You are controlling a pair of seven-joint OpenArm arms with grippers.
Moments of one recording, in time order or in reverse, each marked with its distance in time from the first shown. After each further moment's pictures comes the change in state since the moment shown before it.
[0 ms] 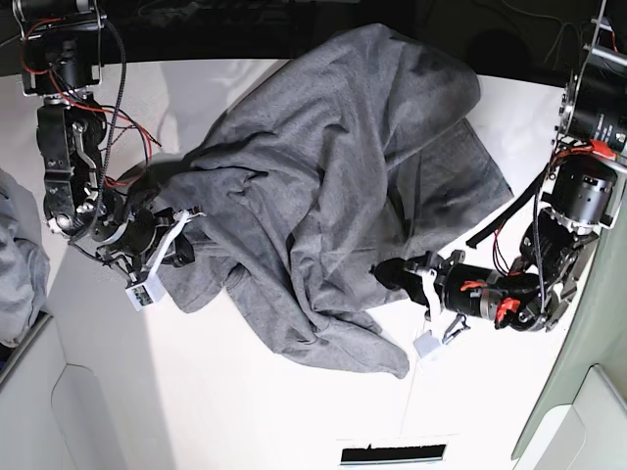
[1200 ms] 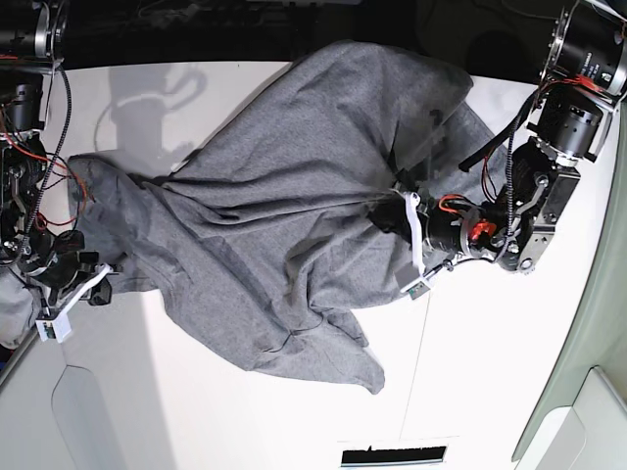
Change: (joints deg) left arm 12.5 -1.8 0.2 13.4 16.1 0.2 -13.2; right arm 4.7 7.3 9.5 -2.2 8.9 -4.4 -4.8
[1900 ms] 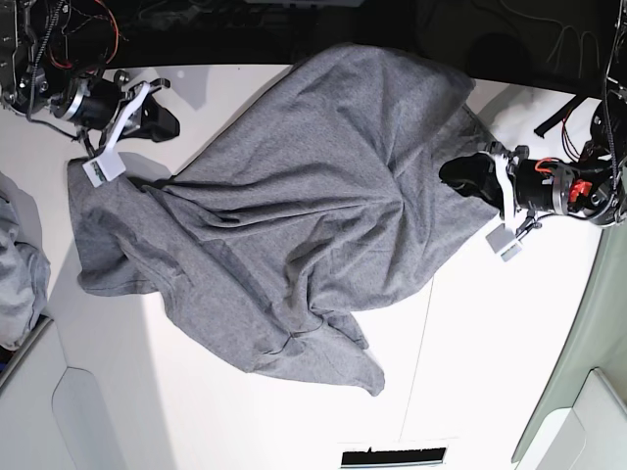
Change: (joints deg) left arm 18.1 -14.7 -11.4 12.6 -18.2 -0.2 9.3; right arm -35.2 0.0 0.5 21.8 15.8 10.7 -7.6
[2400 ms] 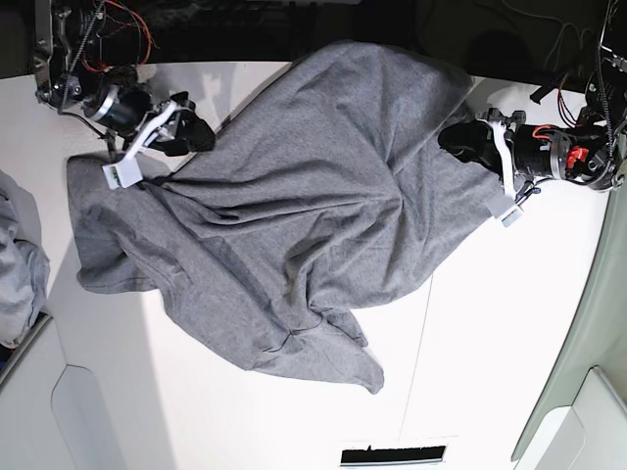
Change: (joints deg) left arm 5.2 1.5 -2.6 0.1 0.4 0.0 -0.1; right arm 5.9 -10.0 -1.4 -12.8 -1.7 -0.5 6.9
